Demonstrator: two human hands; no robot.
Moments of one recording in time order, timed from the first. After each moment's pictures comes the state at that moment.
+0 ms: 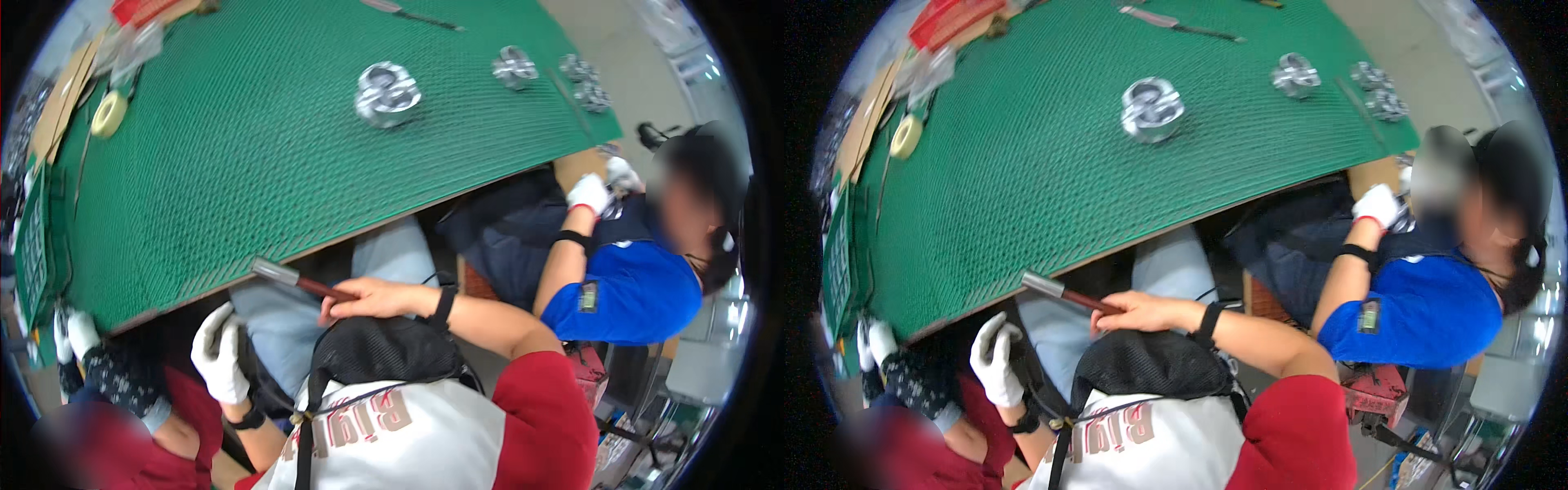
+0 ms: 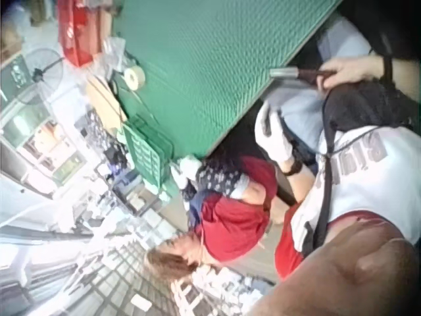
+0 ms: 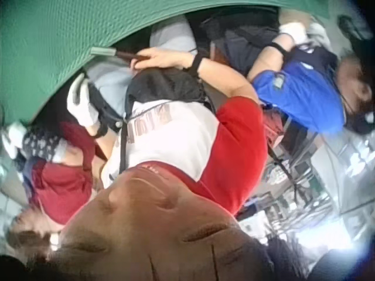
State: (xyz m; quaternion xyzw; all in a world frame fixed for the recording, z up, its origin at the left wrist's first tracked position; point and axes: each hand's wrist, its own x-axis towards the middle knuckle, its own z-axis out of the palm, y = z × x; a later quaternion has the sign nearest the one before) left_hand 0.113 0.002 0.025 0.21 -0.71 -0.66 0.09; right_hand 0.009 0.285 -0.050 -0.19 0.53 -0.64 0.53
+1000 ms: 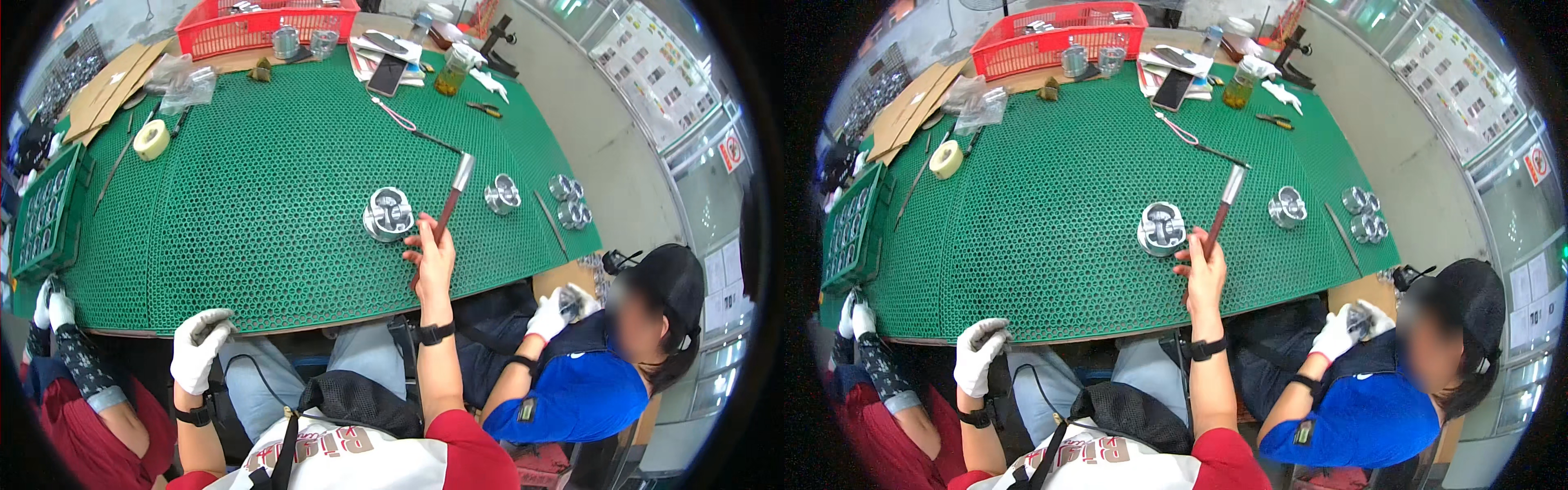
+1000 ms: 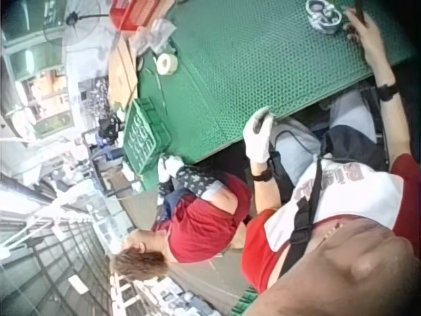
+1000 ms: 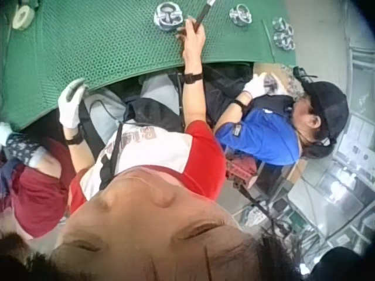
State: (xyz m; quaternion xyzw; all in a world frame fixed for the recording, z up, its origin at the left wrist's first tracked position) left_hand 0.043 -0.001 0.058 0.17 -0.69 -0.70 0.00; right_hand -0.156 0.351 0.029 0.12 0.61 -0.78 -0.08
